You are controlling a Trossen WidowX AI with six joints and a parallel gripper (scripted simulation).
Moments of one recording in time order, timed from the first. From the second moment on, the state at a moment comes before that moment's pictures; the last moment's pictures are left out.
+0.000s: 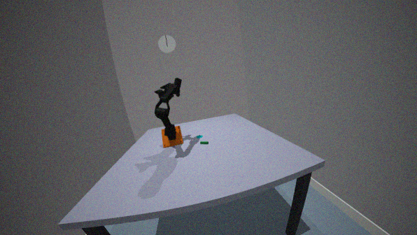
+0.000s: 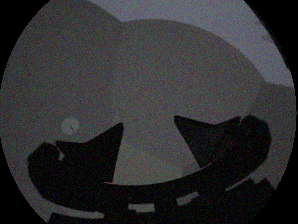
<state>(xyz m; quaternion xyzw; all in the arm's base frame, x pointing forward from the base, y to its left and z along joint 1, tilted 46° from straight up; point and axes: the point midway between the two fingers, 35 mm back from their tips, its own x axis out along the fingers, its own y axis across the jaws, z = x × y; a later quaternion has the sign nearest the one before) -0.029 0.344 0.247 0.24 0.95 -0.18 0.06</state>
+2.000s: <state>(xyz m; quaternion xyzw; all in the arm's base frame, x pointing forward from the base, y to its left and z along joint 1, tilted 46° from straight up) 0.287 -0.044 0.171 -0.09 0.53 -0.42 0.73</state>
